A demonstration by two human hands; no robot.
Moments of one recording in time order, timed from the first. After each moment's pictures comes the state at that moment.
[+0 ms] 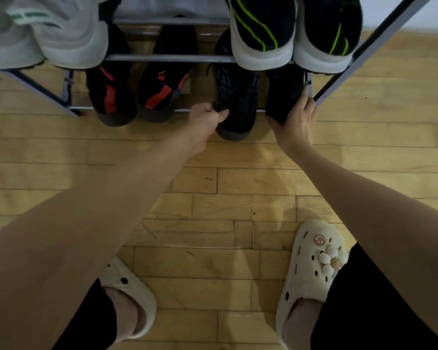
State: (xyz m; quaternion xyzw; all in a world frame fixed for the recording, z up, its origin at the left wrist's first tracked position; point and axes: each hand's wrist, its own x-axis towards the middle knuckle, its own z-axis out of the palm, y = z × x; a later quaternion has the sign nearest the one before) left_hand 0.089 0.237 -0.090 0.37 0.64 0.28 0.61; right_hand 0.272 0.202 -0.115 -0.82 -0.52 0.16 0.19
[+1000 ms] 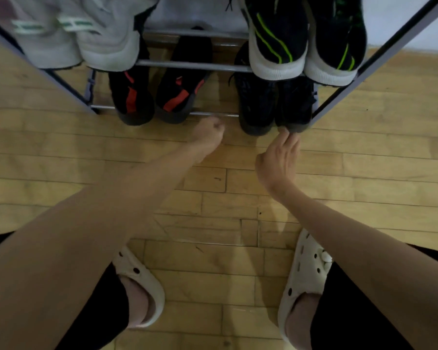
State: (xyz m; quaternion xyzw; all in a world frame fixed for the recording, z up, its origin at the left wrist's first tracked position) left_hand 0.060 0.219 -0.094 0.50 0.69 0.15 0.50; right_hand 0.206 0.141 -0.106 -0.81 -0.58 0.09 0.10
